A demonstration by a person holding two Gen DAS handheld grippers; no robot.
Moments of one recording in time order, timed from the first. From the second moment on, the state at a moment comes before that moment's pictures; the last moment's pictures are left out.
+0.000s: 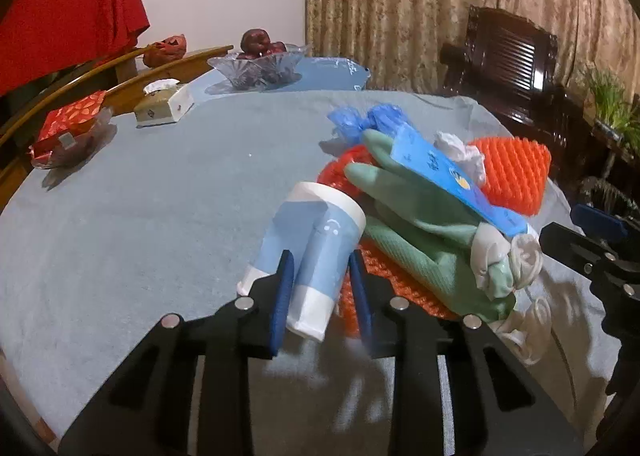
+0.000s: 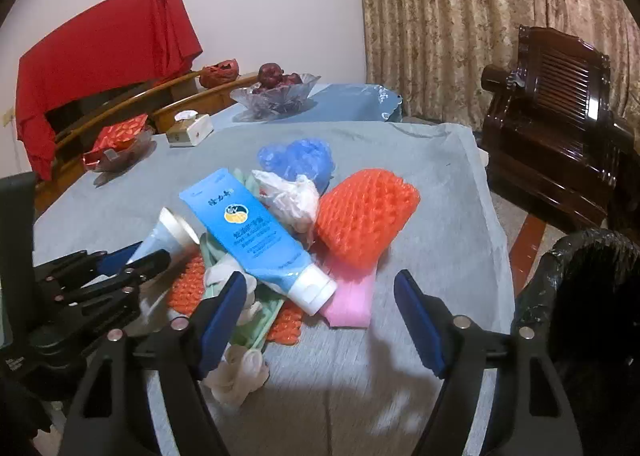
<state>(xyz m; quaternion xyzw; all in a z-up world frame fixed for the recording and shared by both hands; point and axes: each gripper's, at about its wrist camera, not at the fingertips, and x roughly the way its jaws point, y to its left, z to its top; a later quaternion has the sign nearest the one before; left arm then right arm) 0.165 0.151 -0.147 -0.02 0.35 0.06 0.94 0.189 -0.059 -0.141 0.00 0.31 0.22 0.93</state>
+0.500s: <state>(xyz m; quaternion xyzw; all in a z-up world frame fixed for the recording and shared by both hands) 0.184 0.164 -0.152 -0.04 0.35 0.08 0.93 0.213 -0.050 -0.135 0.00 0.31 0.21 0.93</state>
